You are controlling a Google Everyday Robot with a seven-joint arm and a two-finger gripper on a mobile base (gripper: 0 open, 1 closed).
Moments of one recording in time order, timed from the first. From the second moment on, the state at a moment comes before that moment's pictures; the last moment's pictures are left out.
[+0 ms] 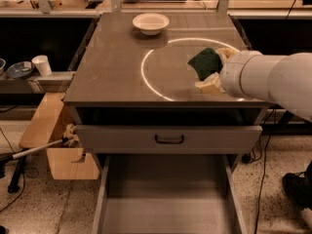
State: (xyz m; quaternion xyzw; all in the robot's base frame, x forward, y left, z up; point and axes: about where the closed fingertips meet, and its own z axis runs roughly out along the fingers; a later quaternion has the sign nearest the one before) arm 0.578 -0.158 0.903 -0.45 0.73 -0.09 0.51
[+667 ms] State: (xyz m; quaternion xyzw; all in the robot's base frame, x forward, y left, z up) arm 0.615 -0.146 0.894 -0.46 0.72 -0.10 0.51
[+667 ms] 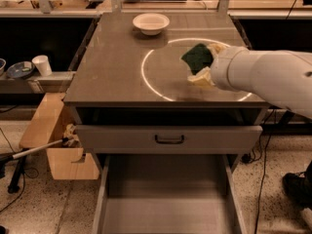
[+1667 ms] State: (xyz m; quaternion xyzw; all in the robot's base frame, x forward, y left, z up) arm 0.651 -0.150 0.882 -0.44 0.73 -0.11 0.51
